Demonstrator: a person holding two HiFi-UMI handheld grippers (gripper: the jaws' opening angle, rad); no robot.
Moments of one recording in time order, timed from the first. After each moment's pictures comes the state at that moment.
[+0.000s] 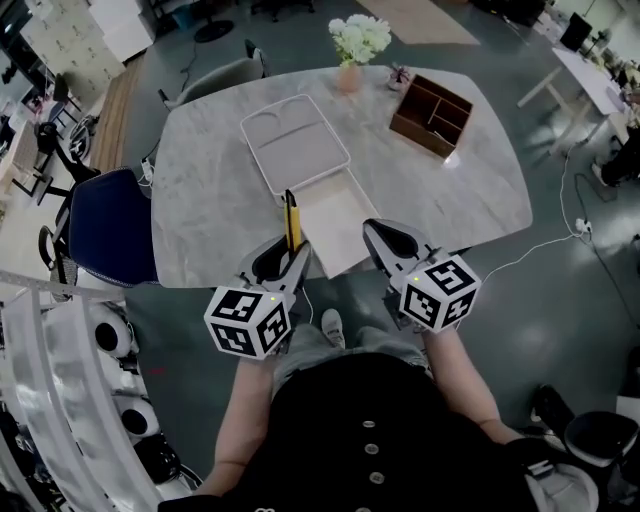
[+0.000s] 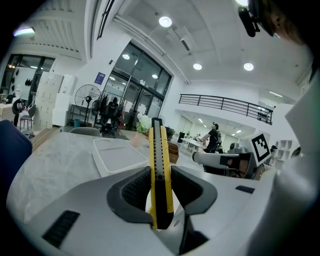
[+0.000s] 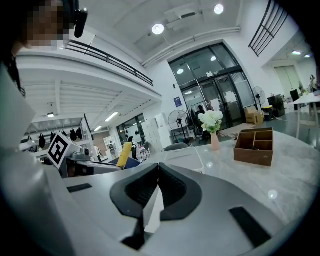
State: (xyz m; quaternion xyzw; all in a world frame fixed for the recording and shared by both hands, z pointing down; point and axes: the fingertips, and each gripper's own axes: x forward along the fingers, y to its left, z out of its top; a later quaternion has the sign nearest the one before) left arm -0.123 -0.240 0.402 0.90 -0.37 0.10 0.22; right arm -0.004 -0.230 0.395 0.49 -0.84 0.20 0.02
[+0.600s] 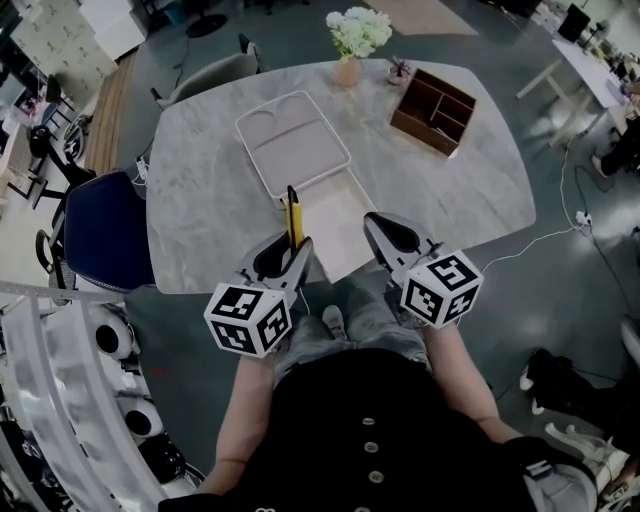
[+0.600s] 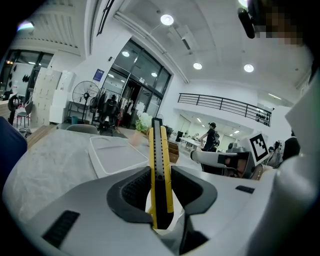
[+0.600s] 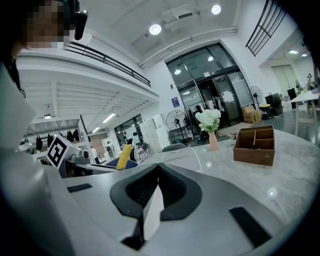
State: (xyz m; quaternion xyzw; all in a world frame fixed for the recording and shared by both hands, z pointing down) left arm -0.117 -0.265 0.410 0.90 -0.35 0.11 0.23; right arm 0.000 -0.257 0.400 0.50 -0.84 0.21 0.01
